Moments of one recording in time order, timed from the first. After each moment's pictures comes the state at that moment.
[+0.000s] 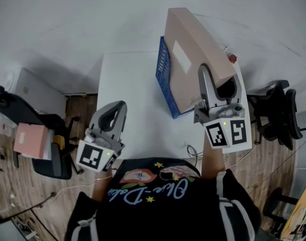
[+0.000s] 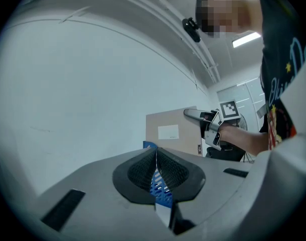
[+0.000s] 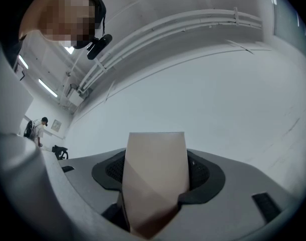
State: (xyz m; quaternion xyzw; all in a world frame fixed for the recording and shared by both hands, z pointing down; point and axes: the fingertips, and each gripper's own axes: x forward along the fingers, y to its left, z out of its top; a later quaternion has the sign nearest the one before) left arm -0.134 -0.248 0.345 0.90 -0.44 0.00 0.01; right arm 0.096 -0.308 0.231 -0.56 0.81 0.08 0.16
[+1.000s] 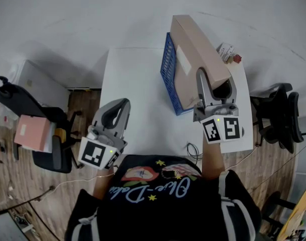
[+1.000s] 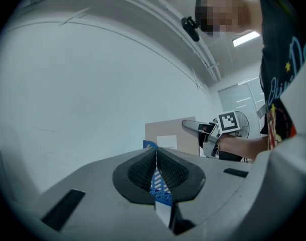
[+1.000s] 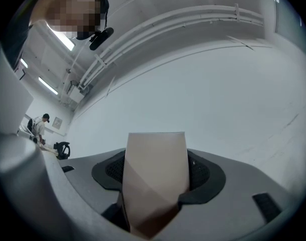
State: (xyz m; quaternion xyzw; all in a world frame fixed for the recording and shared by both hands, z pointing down) left arm -0.137 -0.237 0.344 0.89 -0.45 0.00 0.00; right arm 0.090 -0.312 0.277 -0.56 0.81 0.07 0.14
